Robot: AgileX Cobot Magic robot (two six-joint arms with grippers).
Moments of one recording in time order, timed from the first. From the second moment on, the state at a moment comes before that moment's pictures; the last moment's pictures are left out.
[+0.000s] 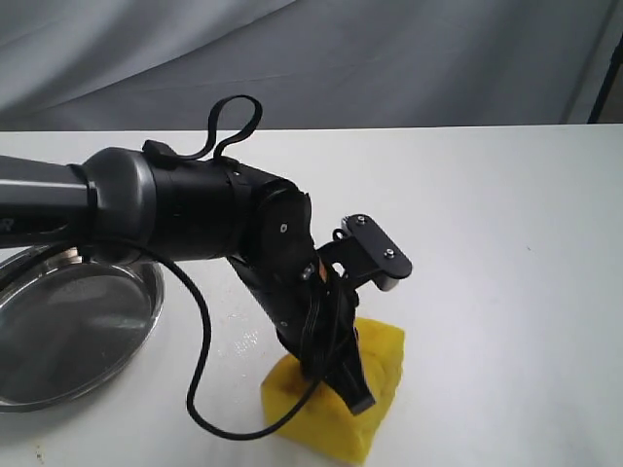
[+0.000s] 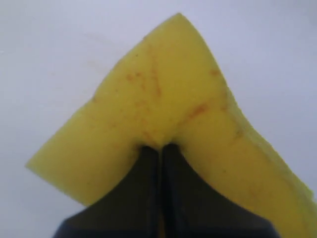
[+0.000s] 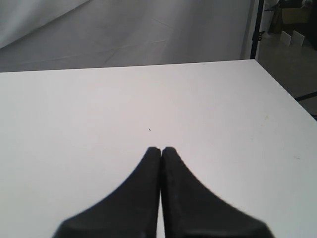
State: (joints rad) left arm -0.84 1.96 -1.24 -0.23 0.69 0.42; right arm -0.09 0.01 0.00 0.10 0.33 -0.08
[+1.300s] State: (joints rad) left arm -0.87 2.08 -1.38 0.06 0.79 0.15; right arm -0.09 0.01 0.00 0.10 0.33 -0.08
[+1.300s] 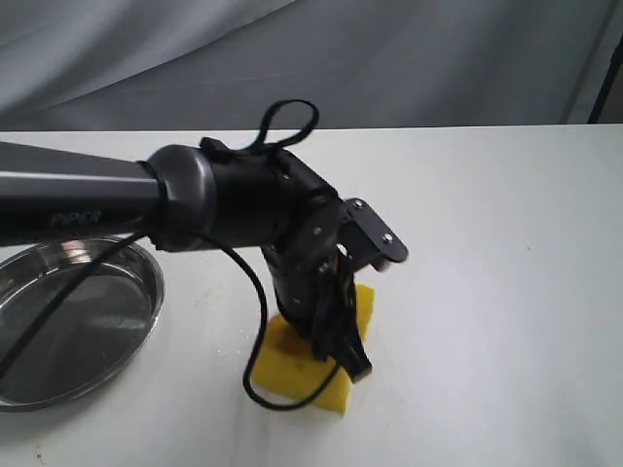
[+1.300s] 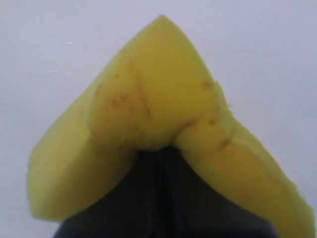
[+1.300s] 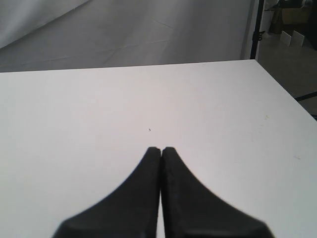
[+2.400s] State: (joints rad) left arm -0.43 2.10 -1.38 0.14 0.67 -0.25; right arm -0.09 0.01 0.00 0.10 0.33 -0.08
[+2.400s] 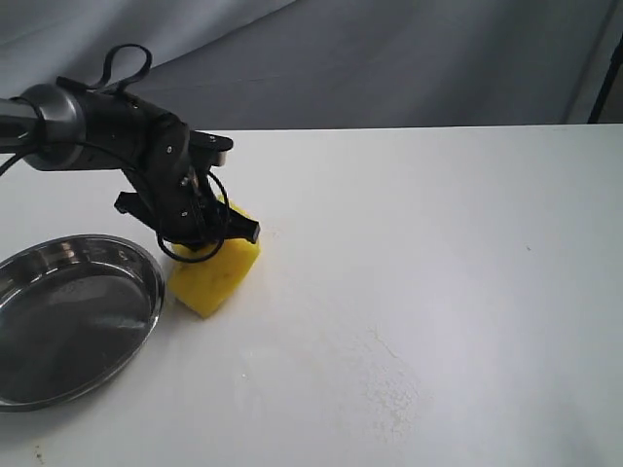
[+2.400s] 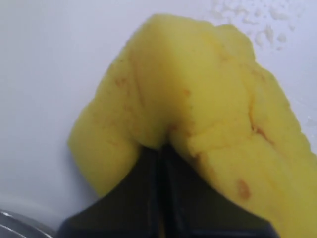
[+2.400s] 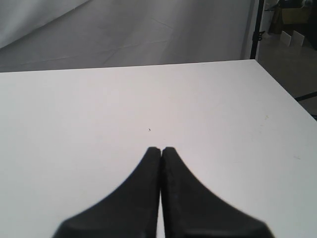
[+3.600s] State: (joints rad) left arm -1.00 2.10 -1.38 -0.09 0.74 0.03; right arm -0.09 0.01 0.00 0.10 0.33 -0.08
